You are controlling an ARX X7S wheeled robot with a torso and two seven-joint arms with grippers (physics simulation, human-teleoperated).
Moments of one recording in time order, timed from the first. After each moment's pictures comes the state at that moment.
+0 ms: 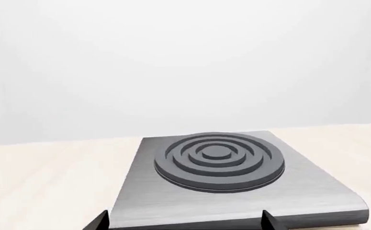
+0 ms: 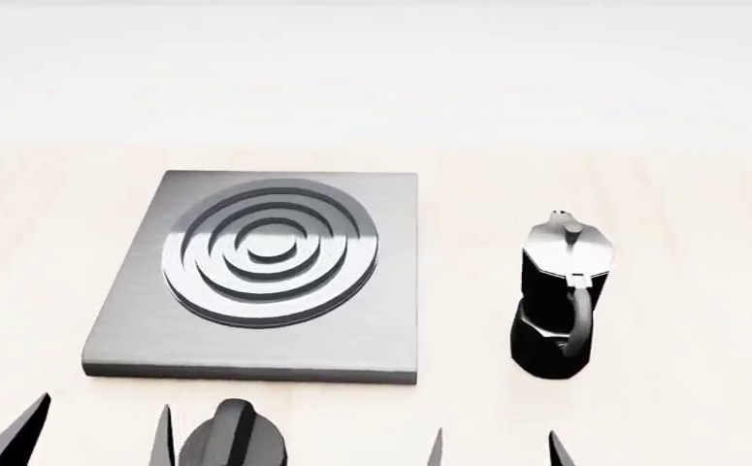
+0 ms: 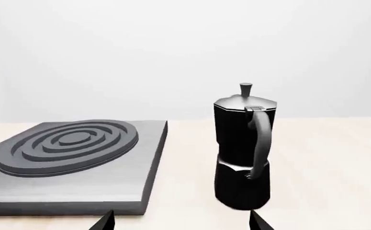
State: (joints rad) left arm -0.05 -0.20 0.22 0.05 -0.14 0.06 -0.18; right arm 0.02 0.18 -0.23 -0.04 0.19 -0.06 0.21
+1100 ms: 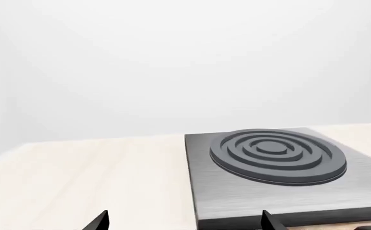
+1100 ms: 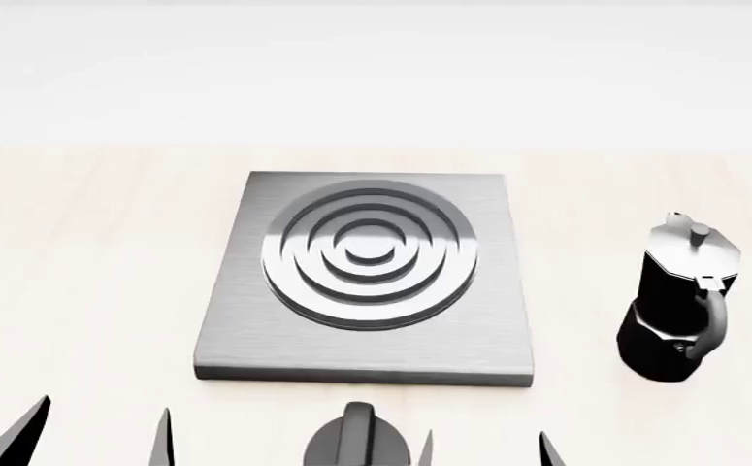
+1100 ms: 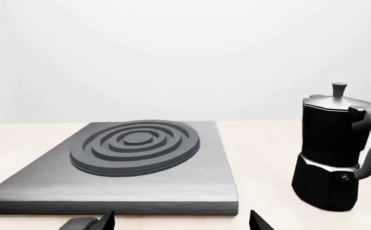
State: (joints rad) left arm -0.05 -0.22 0.25 0.05 -0.16 0.07 -0.20; right arm 0.02 0.19 -0.27 -0.04 0.20 -0.07 0.23
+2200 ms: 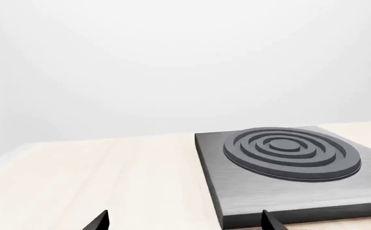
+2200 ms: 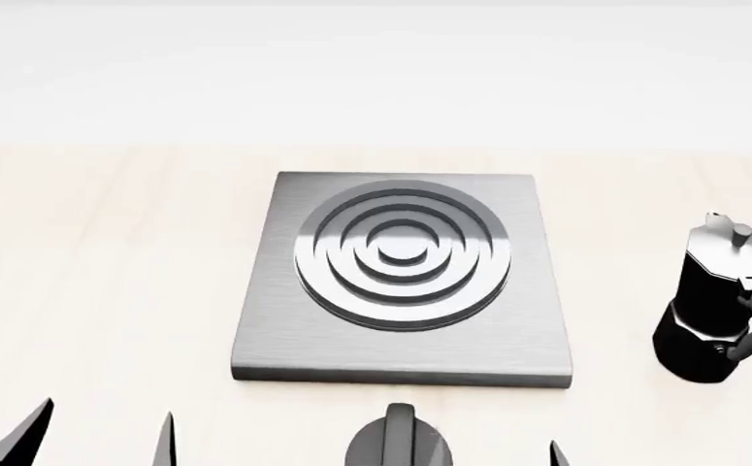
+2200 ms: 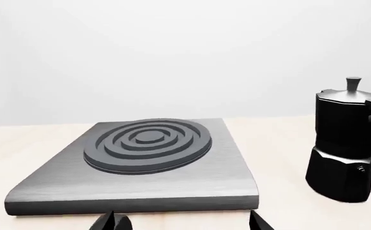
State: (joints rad) left arm -0.04 -0.25 0.28 0.06 -0.18 0.08 -0.22; right arm 0.01 0.21 -0.28 -0.05 0.22 -0.09 0.27
